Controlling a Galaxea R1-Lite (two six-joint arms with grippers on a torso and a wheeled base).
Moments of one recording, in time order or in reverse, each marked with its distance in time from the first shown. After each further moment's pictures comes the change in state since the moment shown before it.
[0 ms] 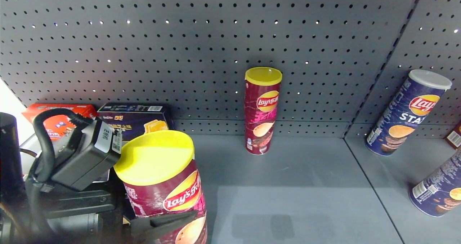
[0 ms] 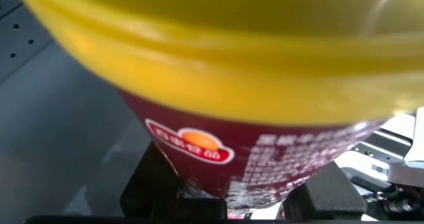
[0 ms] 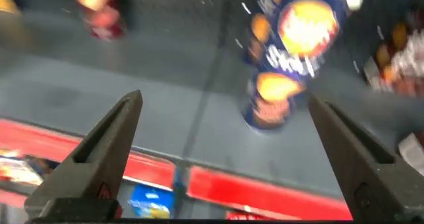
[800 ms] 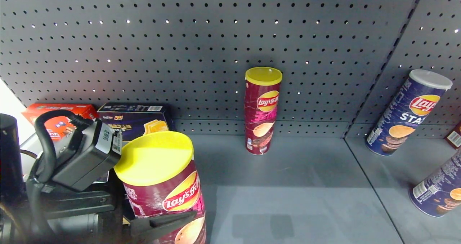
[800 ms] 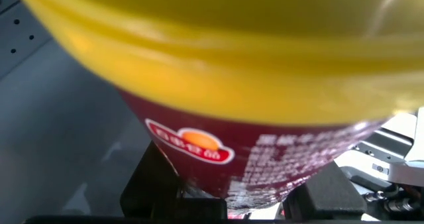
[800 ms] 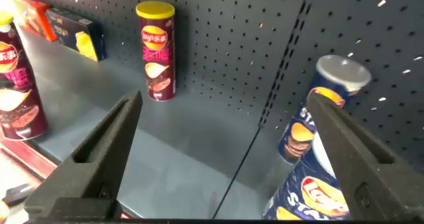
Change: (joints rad) left arm 0.004 -0.001 0.004 0.003 0.002 -0.001; right arm 0.047 0.478 -0.304 -0.174 0.216 -0.007
